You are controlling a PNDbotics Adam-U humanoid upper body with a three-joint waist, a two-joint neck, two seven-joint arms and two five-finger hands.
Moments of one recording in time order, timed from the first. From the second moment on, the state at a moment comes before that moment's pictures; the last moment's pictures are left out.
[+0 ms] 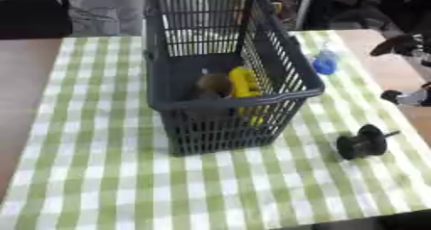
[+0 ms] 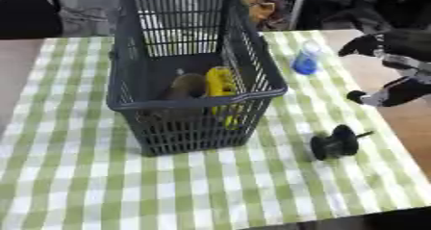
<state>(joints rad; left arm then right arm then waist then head) -0.38 0.43 0.10 -1.73 0.10 -0.20 0.39 -0.30 -1.02 0.11 -1.54 0.58 -0.48 0.40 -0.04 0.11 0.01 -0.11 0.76</state>
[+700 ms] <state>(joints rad) -0.38 0.43 0.10 -1.73 0.10 -0.20 0.39 -0.30 -0.99 0.19 -1.48 0.63 -0.53 0.47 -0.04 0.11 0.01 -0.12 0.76</state>
